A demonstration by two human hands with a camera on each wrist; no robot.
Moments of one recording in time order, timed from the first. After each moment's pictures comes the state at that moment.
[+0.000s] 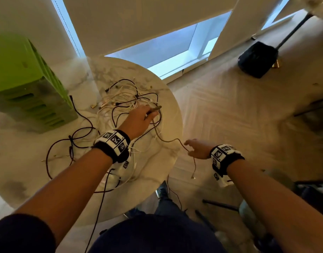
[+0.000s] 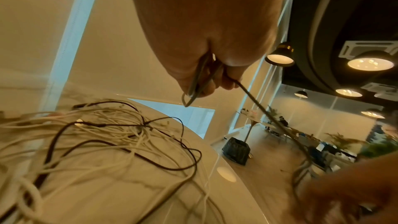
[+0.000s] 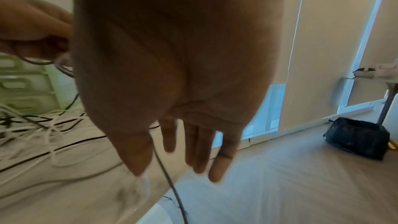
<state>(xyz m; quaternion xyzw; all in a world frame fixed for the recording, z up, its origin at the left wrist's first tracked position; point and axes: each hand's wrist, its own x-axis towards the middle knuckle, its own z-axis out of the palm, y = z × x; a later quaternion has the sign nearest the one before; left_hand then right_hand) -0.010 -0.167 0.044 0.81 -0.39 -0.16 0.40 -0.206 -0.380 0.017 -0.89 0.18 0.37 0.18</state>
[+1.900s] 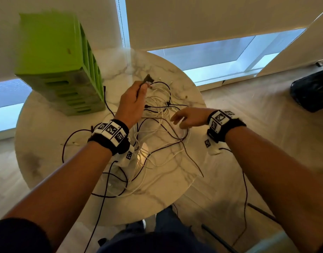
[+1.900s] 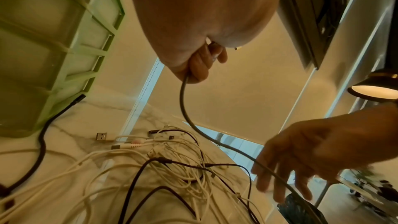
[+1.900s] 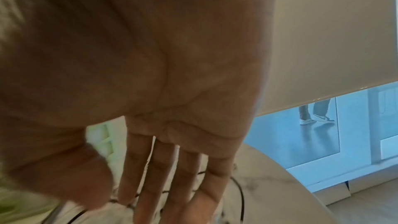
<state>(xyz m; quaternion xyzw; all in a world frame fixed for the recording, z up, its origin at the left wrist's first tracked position) 0.072 -0.129 0.064 0.82 -0.13 -0.01 0.55 0.033 -0.371 0.064 -0.88 -0.04 0.39 0.28</state>
